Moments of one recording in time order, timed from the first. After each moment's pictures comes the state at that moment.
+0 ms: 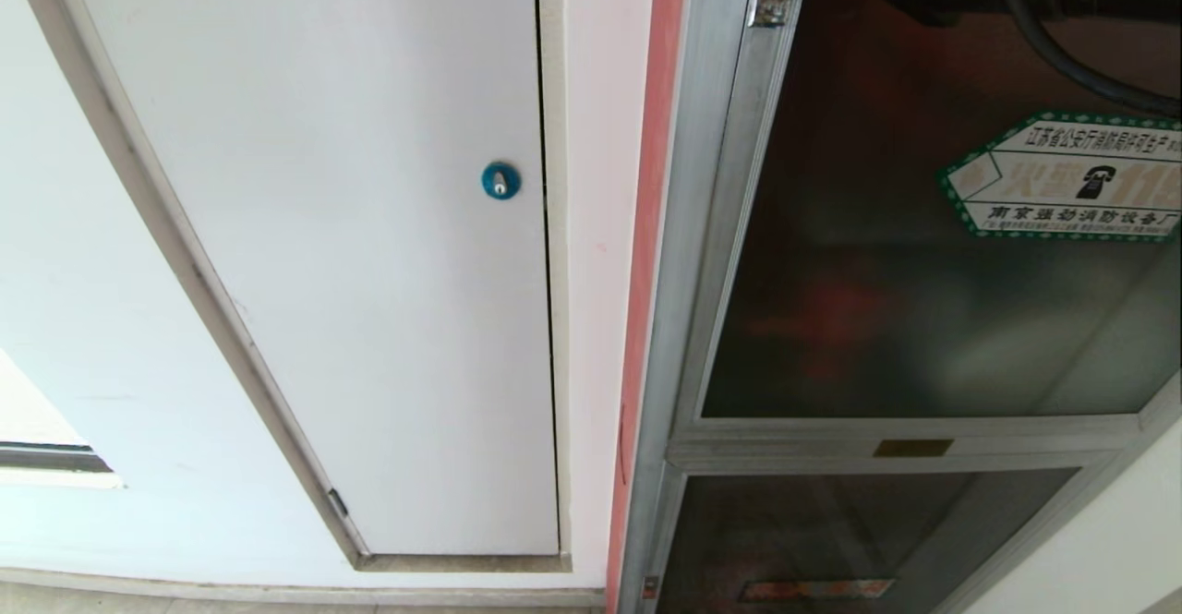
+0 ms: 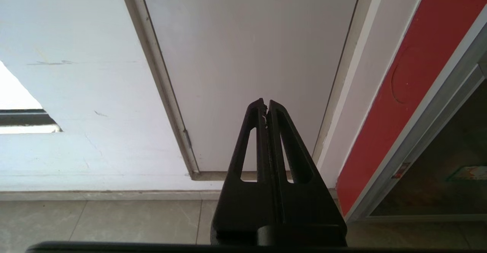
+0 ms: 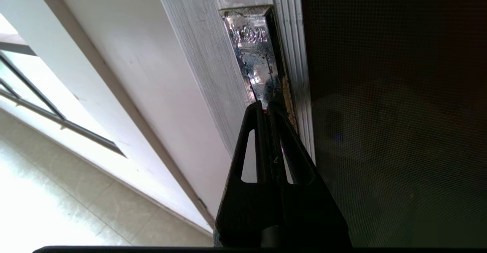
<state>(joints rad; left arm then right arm) 0.01 0.00 0.00 0.00 -0.03 0.01 0.48 1.70 -1.94 0.17 0.00 0.22</state>
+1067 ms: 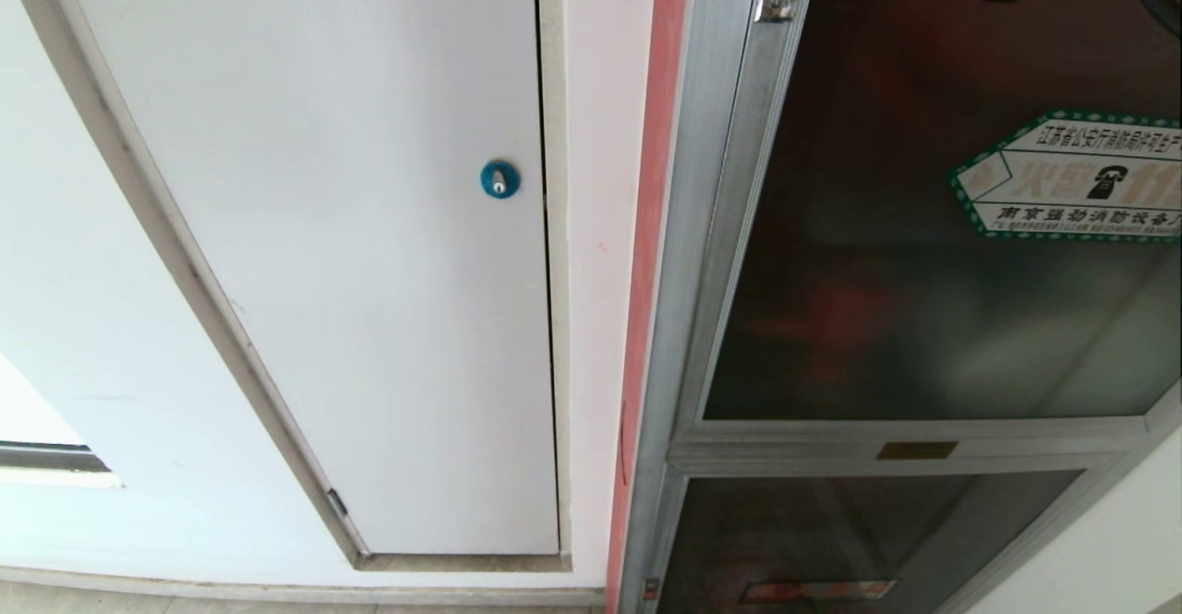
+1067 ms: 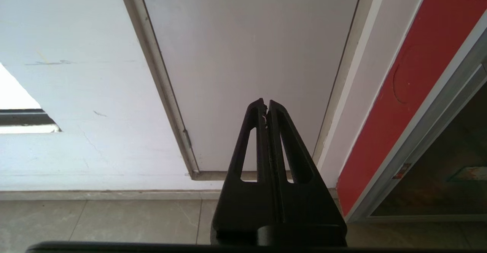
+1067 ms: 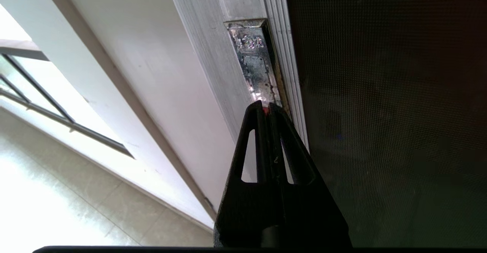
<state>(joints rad) 0.01 0.00 0.00 0.00 -0.03 0.01 0.53 1.61 -1.89 0.18 0.00 0.22</state>
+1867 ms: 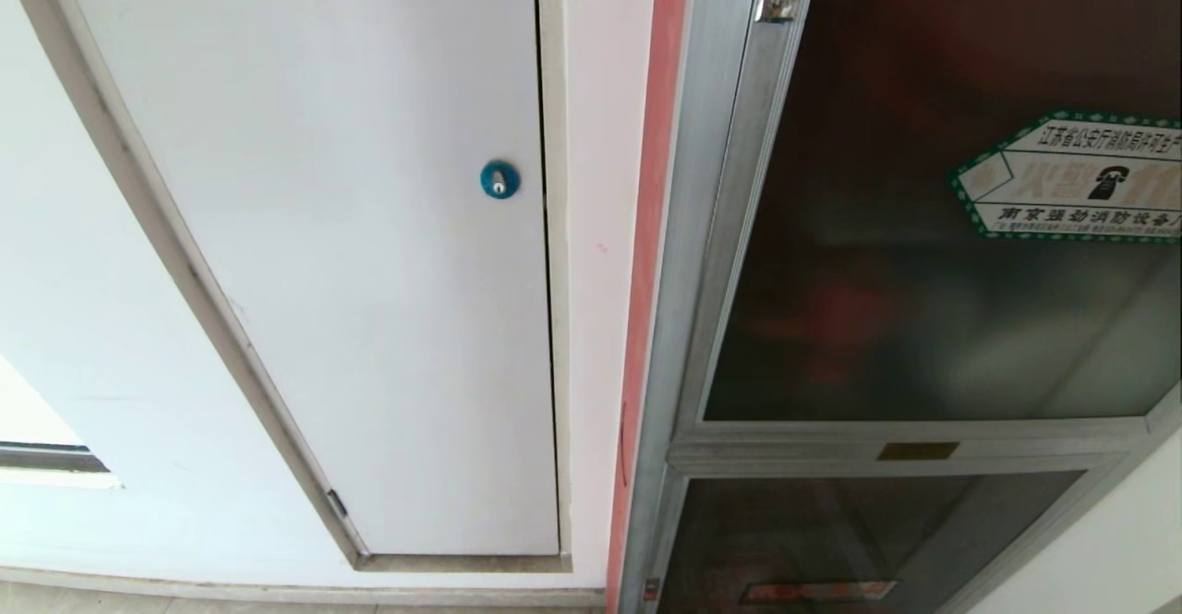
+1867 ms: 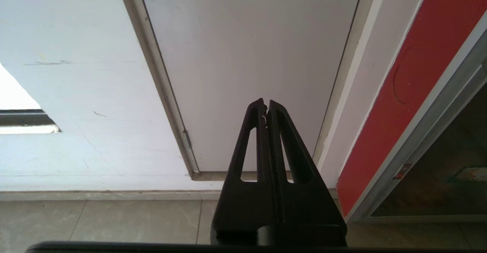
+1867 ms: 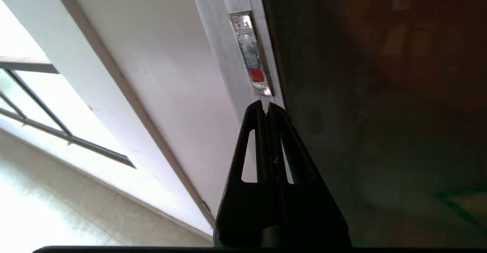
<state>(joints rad) 0.01 0.00 0.00 0.00 -0.03 0.01 0.55 1.31 -1.64 0.17 -0.06 0.22</state>
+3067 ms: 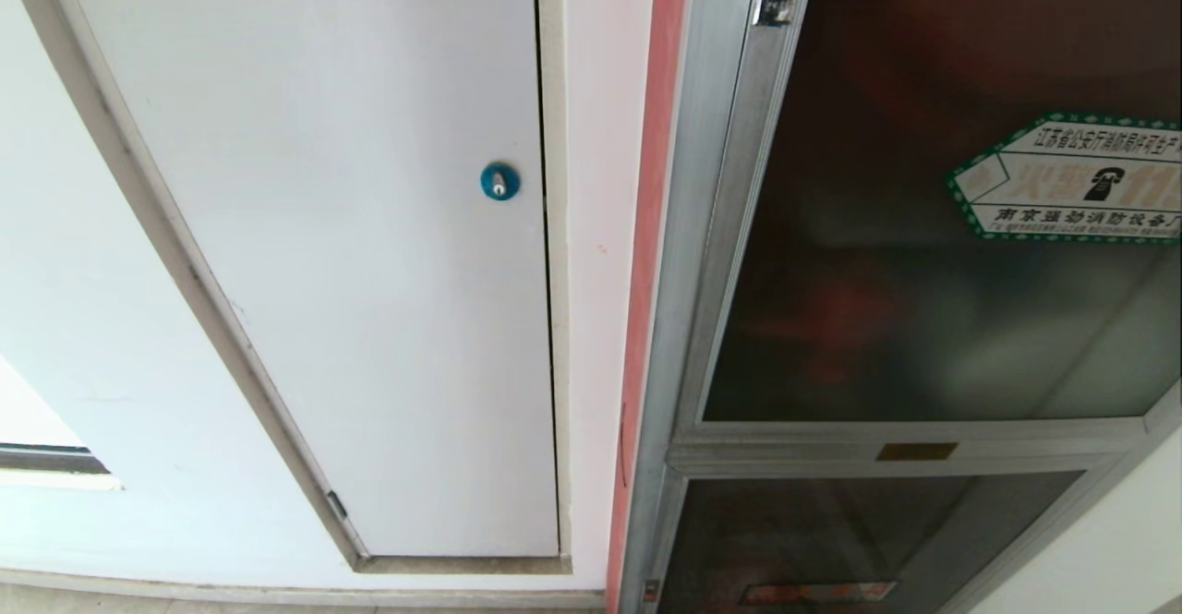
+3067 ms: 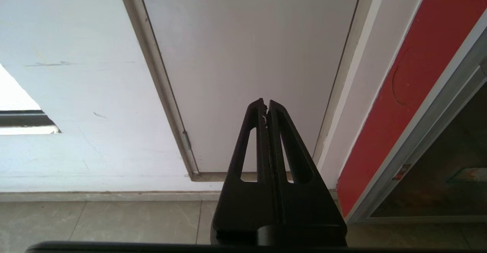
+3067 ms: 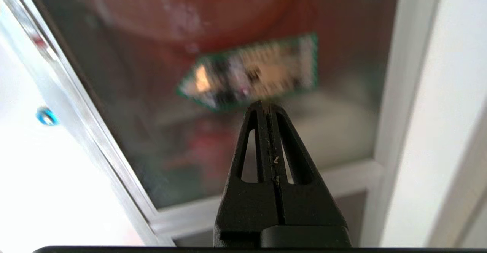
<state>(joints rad) 0.01 0.00 0.00 0.00 -0.03 0.01 0.03 0.52 -1.21 0.47 -0.22 0.17</state>
